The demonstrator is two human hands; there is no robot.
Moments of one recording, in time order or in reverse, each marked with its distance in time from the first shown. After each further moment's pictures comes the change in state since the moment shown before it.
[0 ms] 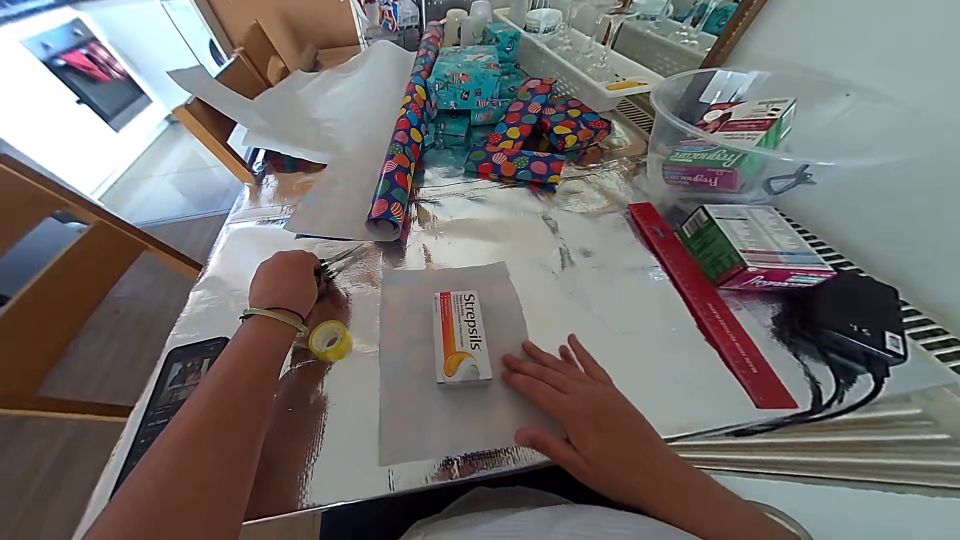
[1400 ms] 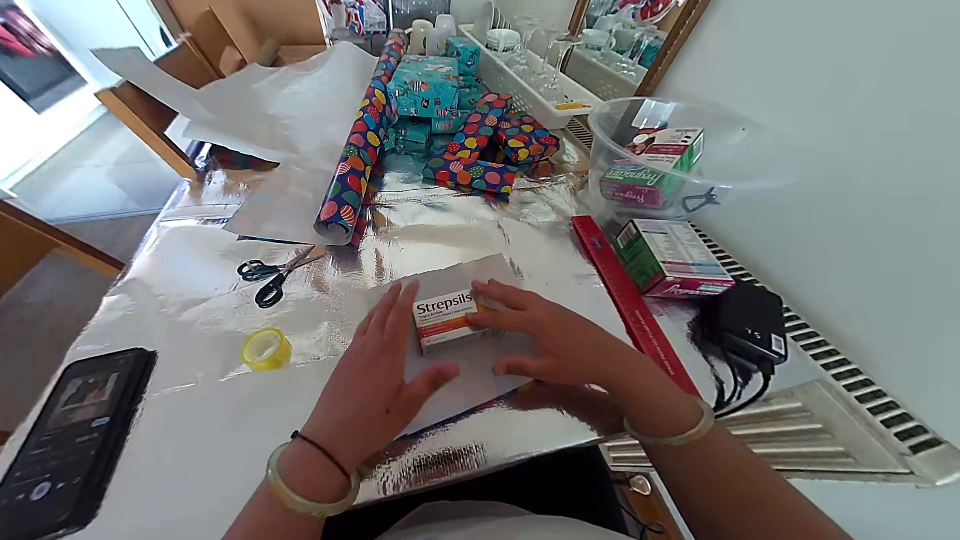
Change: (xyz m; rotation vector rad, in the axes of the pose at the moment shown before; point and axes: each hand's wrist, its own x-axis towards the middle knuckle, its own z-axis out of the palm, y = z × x) left_hand -0.133 0.124 0.046 -0.614 0.253 0.614; right_hand 0.053 0.084 -0.049 0.177 -0.135 -0.144
